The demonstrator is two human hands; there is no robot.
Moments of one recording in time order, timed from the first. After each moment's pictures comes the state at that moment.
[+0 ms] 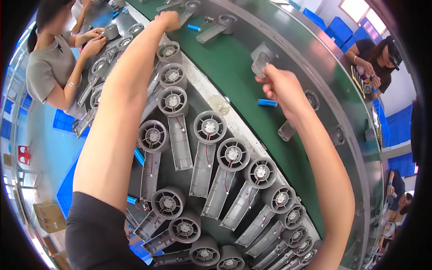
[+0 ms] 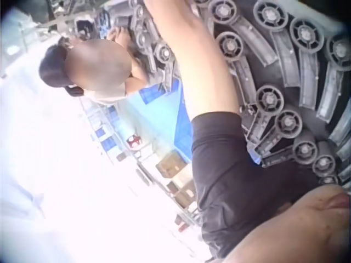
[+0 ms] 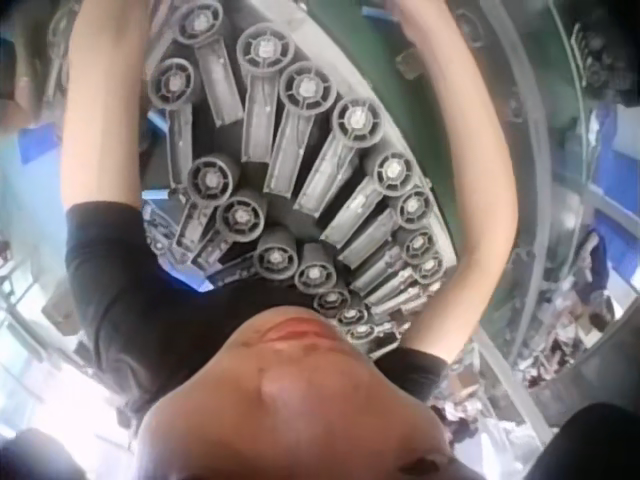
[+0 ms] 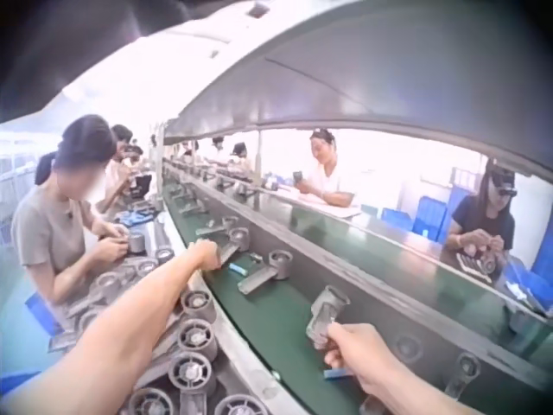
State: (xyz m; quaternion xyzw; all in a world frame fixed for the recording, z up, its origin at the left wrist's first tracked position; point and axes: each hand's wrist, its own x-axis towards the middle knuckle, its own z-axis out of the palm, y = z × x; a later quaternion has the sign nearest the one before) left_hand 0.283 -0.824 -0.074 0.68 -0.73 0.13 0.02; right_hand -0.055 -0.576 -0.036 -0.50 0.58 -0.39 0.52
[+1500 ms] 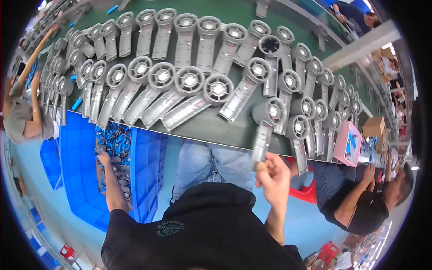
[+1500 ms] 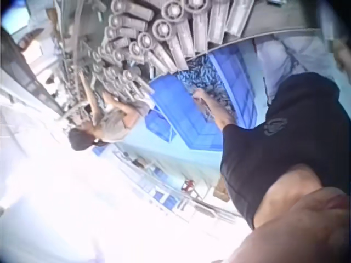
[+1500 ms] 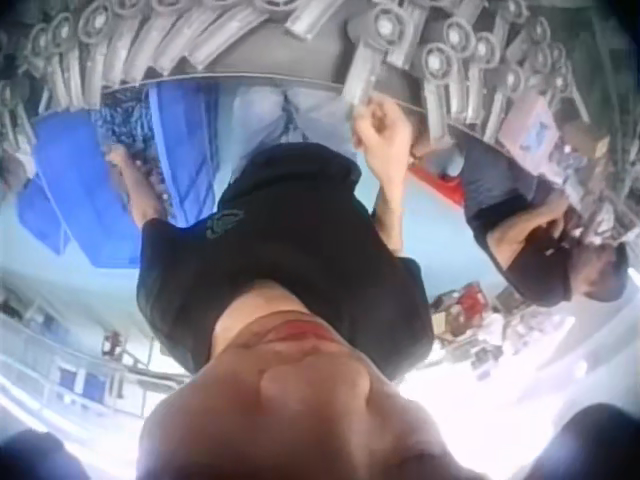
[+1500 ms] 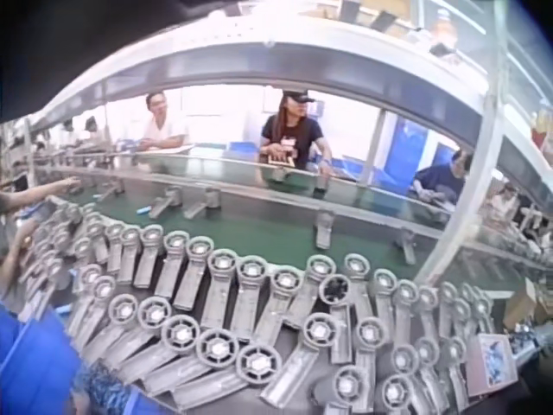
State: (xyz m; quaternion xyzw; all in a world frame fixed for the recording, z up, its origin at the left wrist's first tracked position) left_hand 0.511 -0.229 -0.472 0.86 -0.43 -0.13 0.22; right_hand -0.058 0.146 -0.055 -0.13 0.73 -0.56 0.37
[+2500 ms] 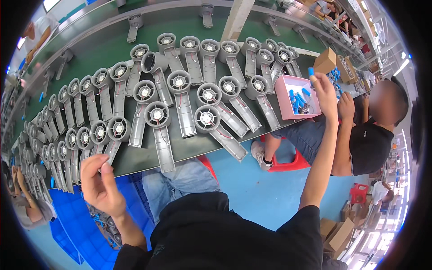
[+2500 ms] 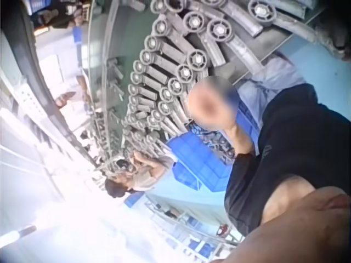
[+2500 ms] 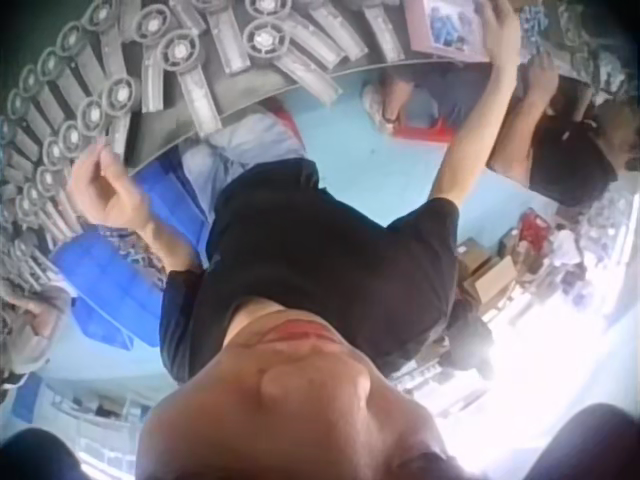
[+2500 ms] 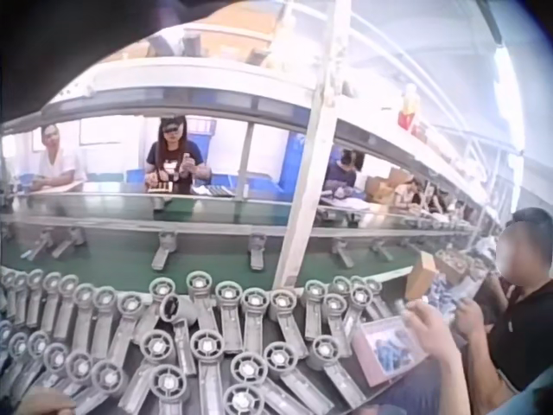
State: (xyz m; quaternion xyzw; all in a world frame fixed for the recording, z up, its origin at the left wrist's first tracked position) left_hand 0.055 -0.035 -0.027 0.21 -0.76 -0.37 0.50; right_hand -0.364 0.320 0.007 -0.24 0.90 -0.37 -0.06
